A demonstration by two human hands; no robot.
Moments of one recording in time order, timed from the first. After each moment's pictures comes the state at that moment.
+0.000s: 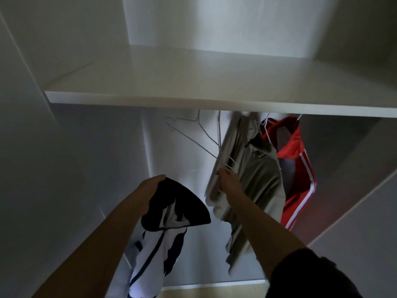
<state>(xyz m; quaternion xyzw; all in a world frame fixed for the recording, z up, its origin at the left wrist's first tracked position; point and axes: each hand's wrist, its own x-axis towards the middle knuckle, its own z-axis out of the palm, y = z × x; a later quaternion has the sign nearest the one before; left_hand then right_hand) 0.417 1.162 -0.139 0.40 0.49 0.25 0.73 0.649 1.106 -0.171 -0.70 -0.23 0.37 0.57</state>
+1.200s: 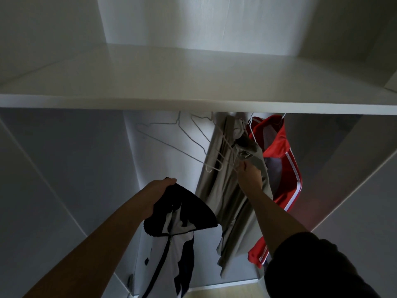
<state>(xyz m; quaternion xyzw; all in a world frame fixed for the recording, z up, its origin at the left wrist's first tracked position) 0.474 1.146 -0.129 0.47 0.46 0.19 0.73 0.754 1.082 -0.169 -0.84 -0.37 0.10 0.39</state>
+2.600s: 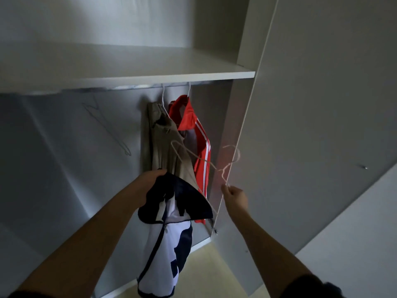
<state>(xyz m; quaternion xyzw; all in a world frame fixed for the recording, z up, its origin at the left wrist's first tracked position) 0.544 0.972 -0.107 0.53 0.39 0.09 0.75 0.702 0.782 -0.186 -0.85 -0.14 0.11 0.49</state>
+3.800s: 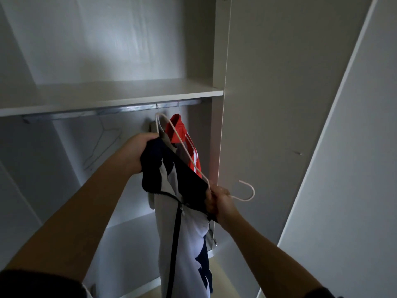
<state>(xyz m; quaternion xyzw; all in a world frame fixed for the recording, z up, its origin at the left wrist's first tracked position) 0.509 0.839 0.029 0.57 0.28 0.23 0.74 0.635 0.675 -0.123 -0.50 -0.24 0.36 0.75</state>
